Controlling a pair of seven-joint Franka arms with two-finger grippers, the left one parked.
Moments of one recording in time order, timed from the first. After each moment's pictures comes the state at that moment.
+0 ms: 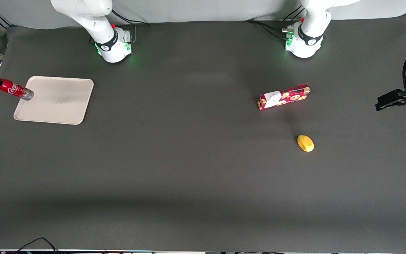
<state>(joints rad) -0.11 -0.23 -0.54 -2.17 -0.18 1.90 -0.43</state>
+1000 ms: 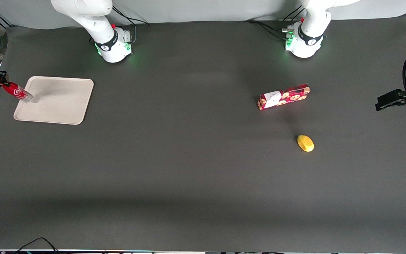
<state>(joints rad) -0.11 -0.16 -0.79 -2.43 -0.31 2.39 -0.69</state>
